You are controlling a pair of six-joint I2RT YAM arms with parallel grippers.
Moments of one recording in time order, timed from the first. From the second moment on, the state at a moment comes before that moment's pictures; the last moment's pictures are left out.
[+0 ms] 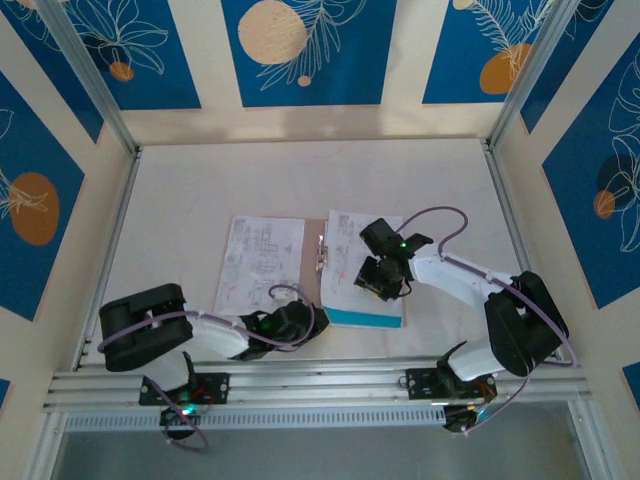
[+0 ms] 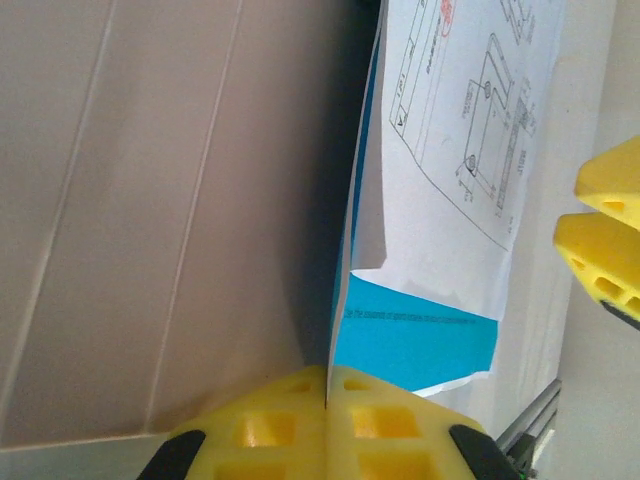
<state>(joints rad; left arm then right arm) -1.20 1.57 0.41 0.52 -0.18 -1.51 0.60 1.43 0.86 -0.74 -0.13 1.08</state>
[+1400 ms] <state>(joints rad) -1.20 1.61 0.40 0.66 -0.20 -1.55 0.60 1.58 0.82 -0.60 -0.23 1.10</state>
